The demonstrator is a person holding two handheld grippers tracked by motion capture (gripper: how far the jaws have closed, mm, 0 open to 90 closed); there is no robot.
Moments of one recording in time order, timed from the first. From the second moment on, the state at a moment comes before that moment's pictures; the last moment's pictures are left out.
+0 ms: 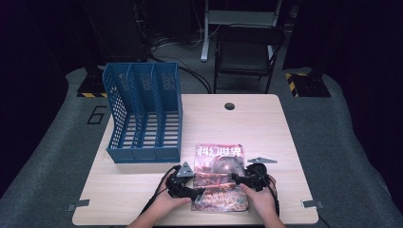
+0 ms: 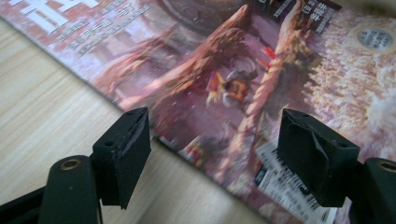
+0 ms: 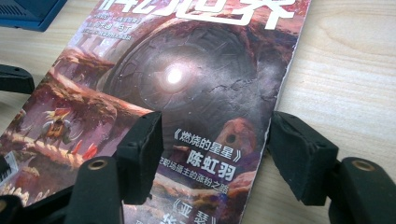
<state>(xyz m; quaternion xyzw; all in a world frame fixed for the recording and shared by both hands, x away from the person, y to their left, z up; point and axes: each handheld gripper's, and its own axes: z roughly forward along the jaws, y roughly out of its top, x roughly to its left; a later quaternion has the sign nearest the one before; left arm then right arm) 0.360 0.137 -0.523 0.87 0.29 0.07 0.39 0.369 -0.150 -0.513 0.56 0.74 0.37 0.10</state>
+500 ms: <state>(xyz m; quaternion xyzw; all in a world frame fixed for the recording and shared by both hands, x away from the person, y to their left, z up) 0.348 0.141 -0.523 0.87 0.30 0.09 0.39 0.364 -0.151 -0.509 0.57 0.72 0.38 0.07</state>
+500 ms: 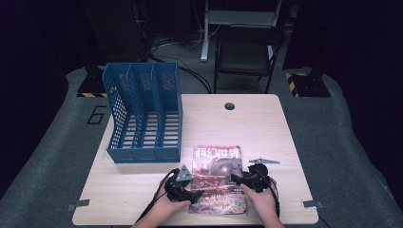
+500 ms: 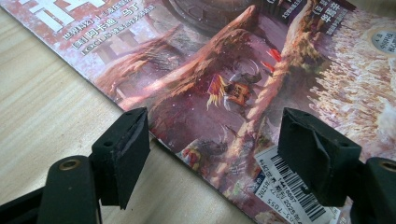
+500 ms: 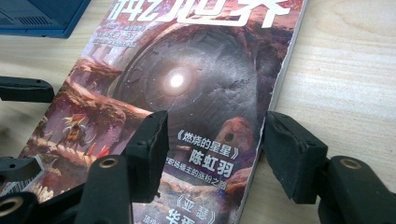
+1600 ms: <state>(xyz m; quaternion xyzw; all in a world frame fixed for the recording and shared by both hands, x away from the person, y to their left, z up) 0.346 0.144 -0.530 0.85 0.29 0.09 0.42 0.374 -0.151 -0.514 0.57 0.73 0.38 0.09</state>
